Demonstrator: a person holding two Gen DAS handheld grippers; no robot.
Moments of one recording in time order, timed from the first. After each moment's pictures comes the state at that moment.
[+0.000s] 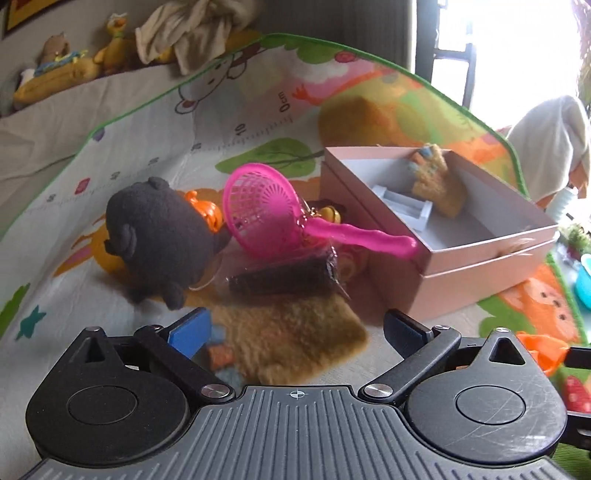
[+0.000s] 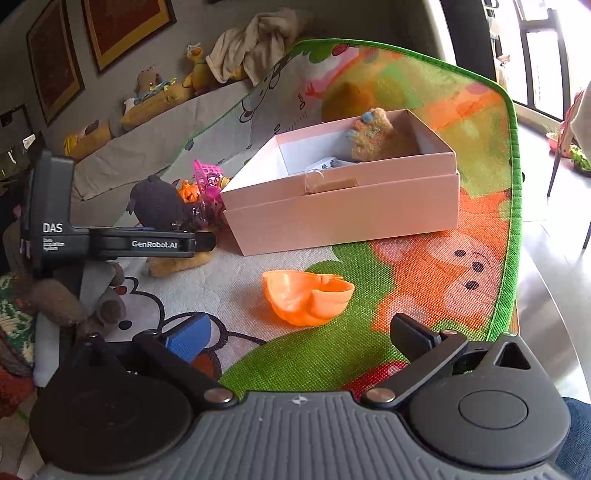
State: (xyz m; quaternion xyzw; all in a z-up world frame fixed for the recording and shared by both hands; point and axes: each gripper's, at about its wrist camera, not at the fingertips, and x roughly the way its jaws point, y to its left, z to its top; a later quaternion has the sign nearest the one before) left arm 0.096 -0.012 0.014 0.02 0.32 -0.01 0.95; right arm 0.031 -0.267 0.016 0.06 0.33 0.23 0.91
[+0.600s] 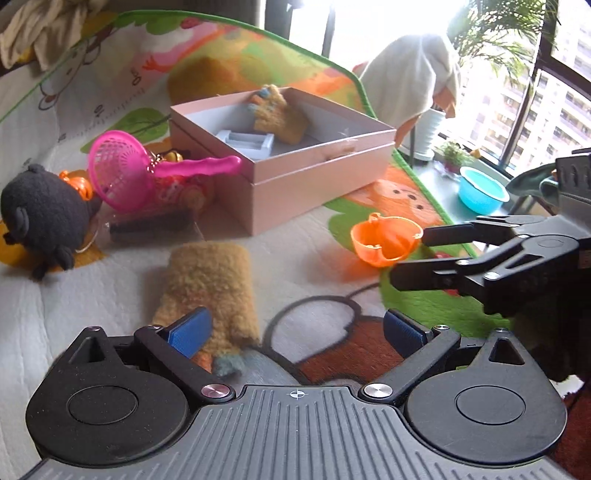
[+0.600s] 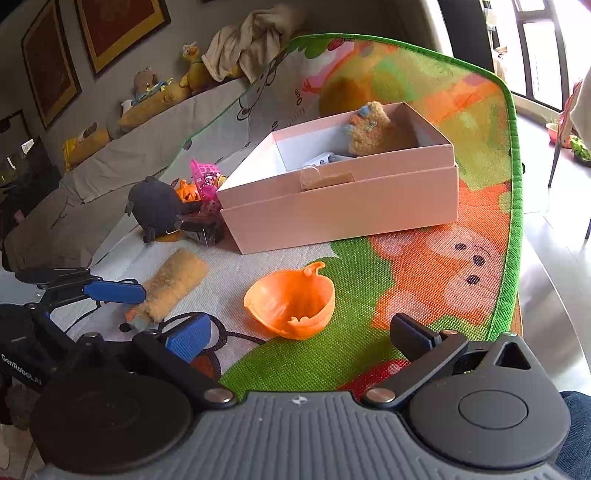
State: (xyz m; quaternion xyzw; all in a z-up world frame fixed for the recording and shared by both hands) left arm 0.027 -0.023 0.018 0.04 0.37 -0.25 0.89; right arm 0.034 -0.267 0.014 0.07 0.34 0.23 0.91
